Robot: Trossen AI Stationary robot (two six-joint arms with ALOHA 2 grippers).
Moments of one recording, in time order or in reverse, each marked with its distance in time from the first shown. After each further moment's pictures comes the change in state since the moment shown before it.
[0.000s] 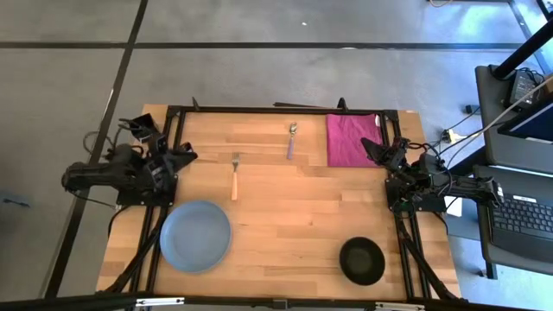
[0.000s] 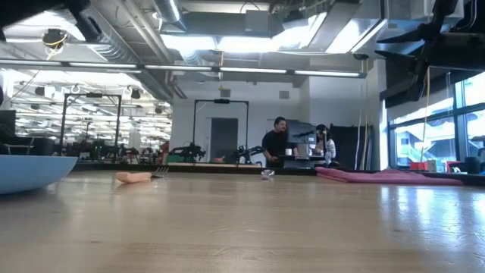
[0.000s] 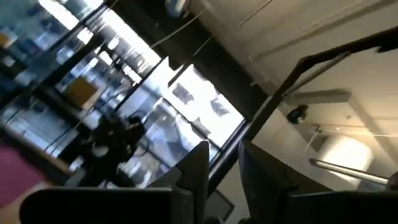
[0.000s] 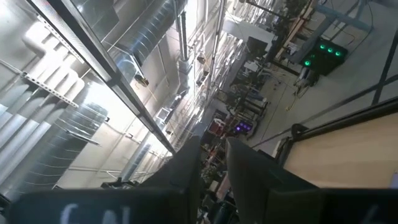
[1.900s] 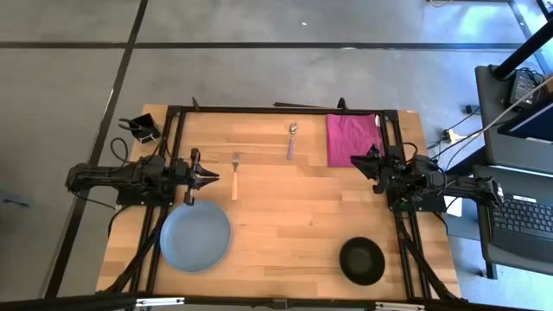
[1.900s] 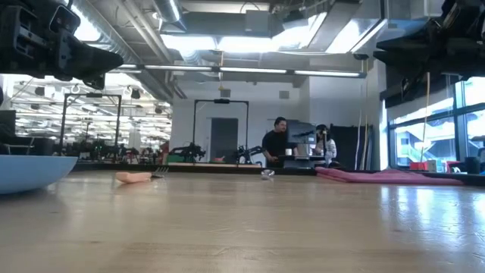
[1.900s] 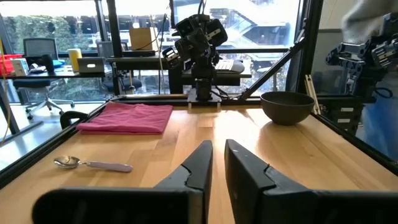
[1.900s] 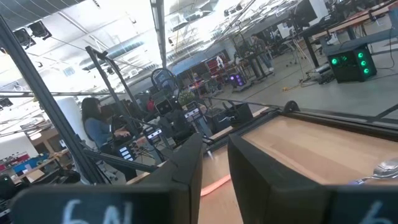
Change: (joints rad) left arm -0.013 -0.060 -0.209 -0.305 0.003 0.840; right arm -0.001 0.000 0.000 -0.158 -0.324 -0.523
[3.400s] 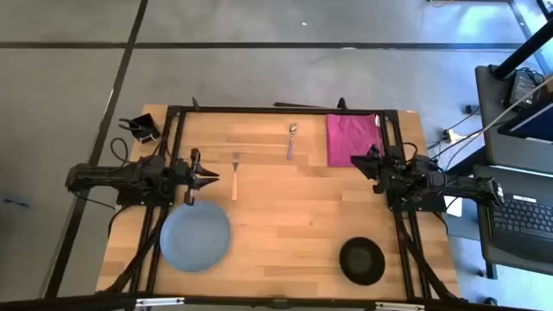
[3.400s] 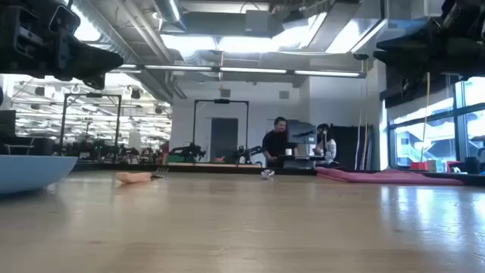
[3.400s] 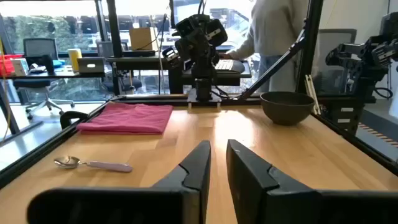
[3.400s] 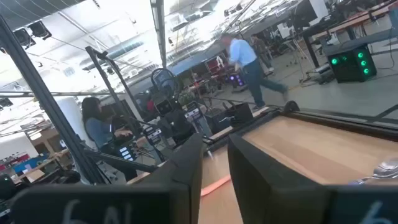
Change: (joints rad) left arm 0.000 0.000 0.000 0.000 0.000 0.000; right arm 0.000 0.000 0.000 0.000 0.000 0.000
